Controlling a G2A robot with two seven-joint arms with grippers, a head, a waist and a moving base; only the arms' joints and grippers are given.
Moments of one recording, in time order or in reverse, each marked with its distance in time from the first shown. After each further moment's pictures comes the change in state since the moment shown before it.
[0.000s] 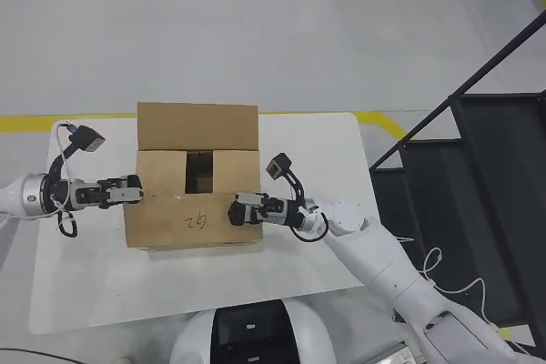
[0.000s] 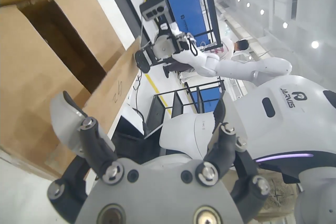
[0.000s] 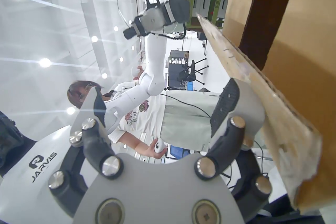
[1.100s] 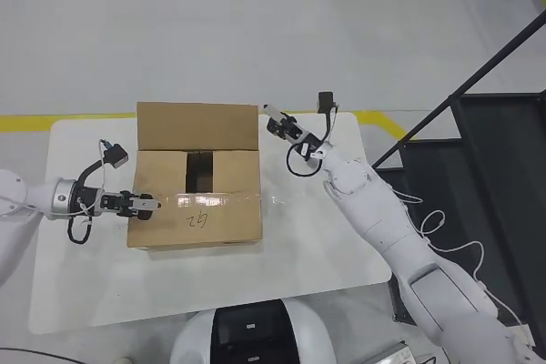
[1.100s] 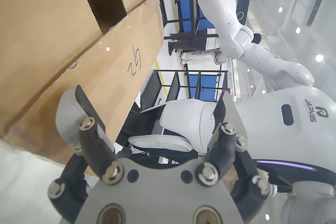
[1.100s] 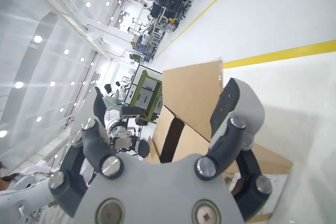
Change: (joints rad) left arm -0.144 -0.032 0.222 0.162 0.051 0.053 -0.052; right arm 0.282 -0.080 0.050 0.402 -0.455 -0.154 -0.653
